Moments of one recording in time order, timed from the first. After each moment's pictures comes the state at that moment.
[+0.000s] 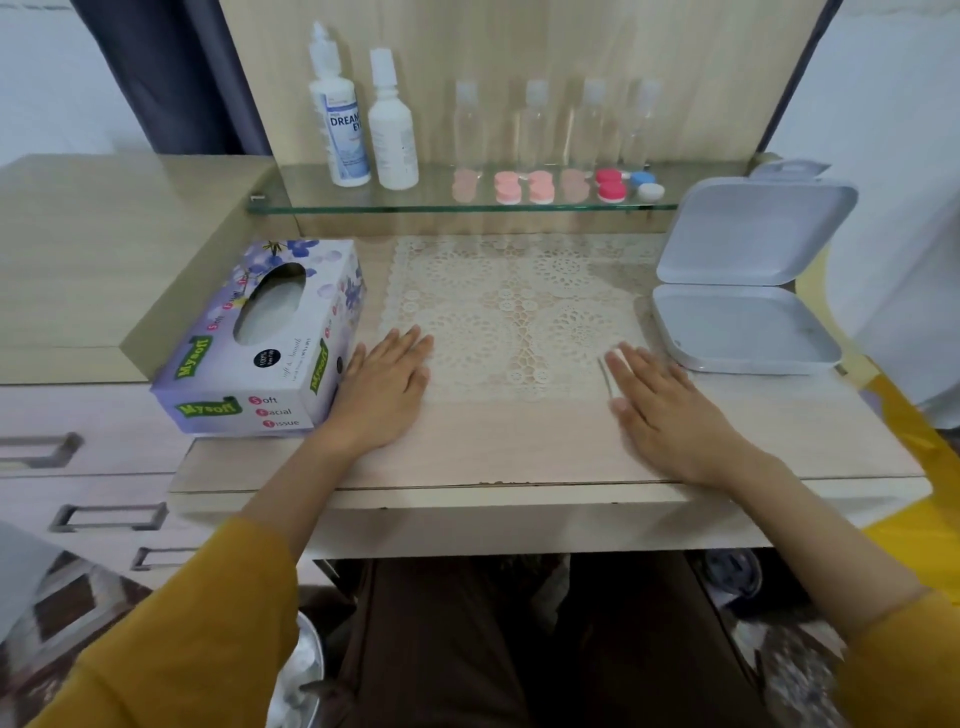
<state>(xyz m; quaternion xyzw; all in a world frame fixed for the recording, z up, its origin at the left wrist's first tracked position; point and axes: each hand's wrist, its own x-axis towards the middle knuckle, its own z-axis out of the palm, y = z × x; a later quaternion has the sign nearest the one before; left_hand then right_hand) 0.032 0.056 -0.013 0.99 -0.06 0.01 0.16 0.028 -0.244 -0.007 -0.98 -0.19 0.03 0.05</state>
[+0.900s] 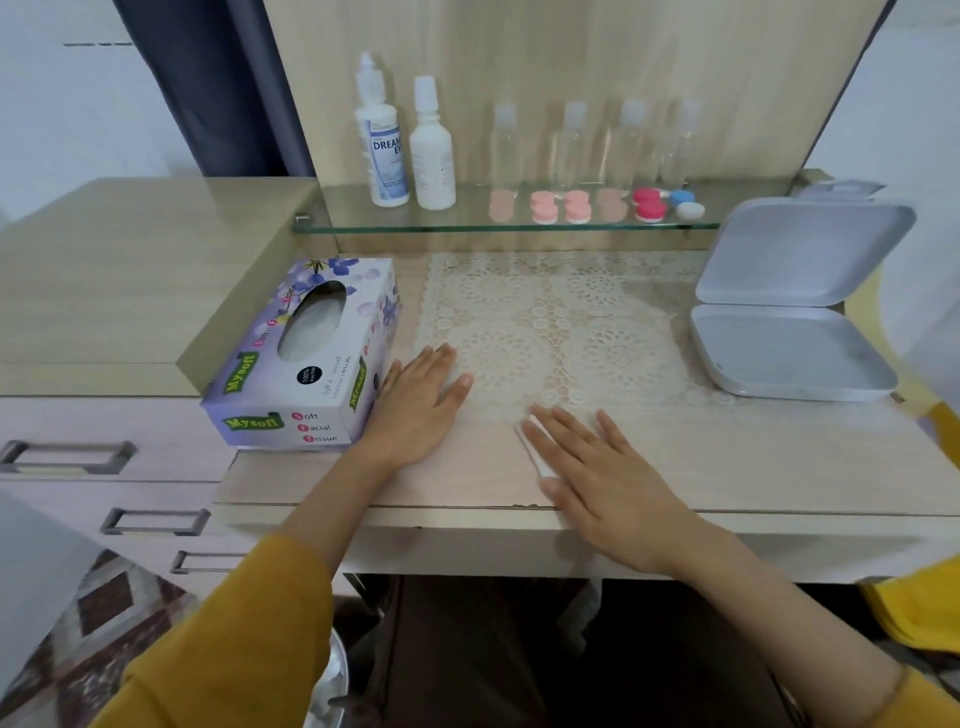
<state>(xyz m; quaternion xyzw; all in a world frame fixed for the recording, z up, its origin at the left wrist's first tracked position) 0.028 0.056 -0.010 0.97 -0.03 0.01 0.23 -0.015 -0.170 -0.010 -0.94 -0.35 0.02 0.05</state>
